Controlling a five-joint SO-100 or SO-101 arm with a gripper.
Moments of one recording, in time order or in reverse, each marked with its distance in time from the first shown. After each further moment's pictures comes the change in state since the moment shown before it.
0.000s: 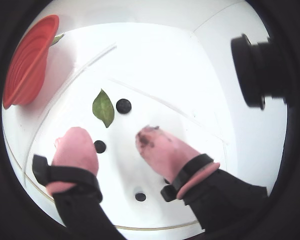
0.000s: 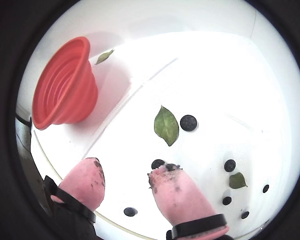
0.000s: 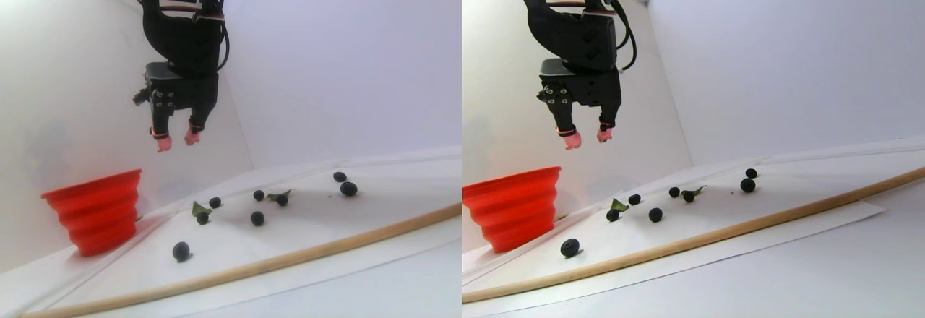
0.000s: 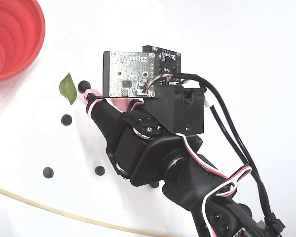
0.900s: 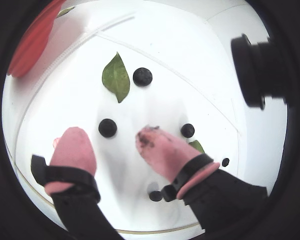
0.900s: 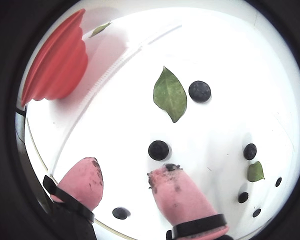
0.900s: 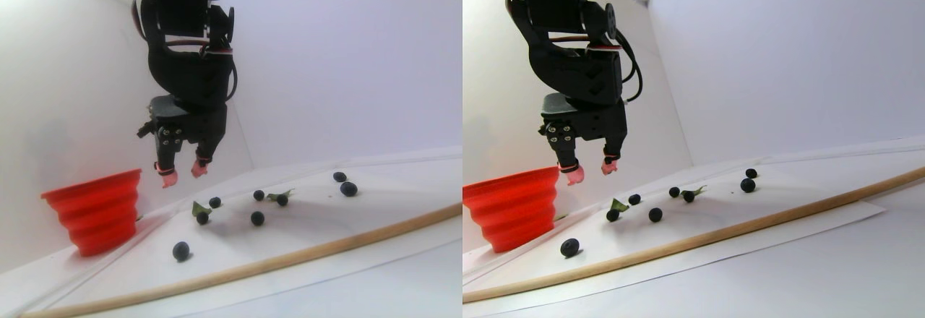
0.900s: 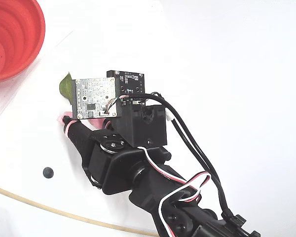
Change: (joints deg) arm 2.2 -11.8 0.3 -7.9 -2.4
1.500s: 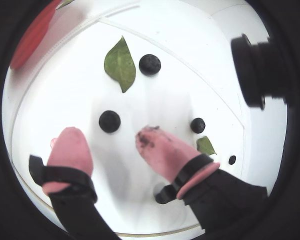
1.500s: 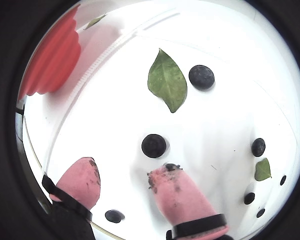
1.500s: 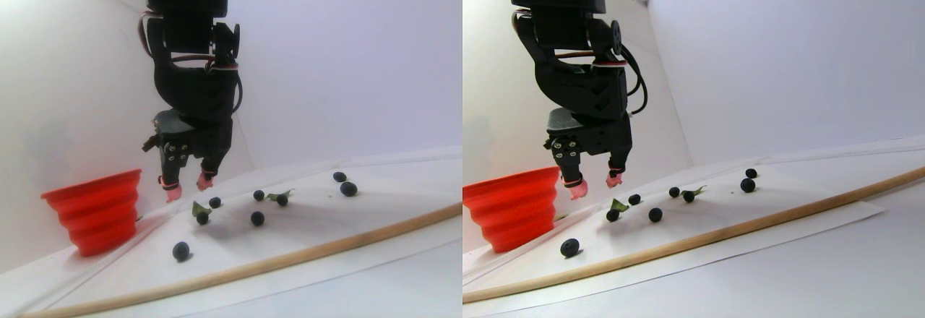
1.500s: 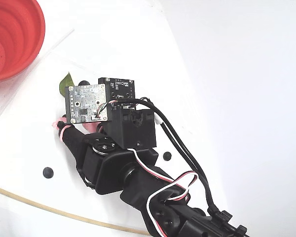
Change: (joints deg) arm 1.2 -5.4 -2.6 -1.1 -0.4
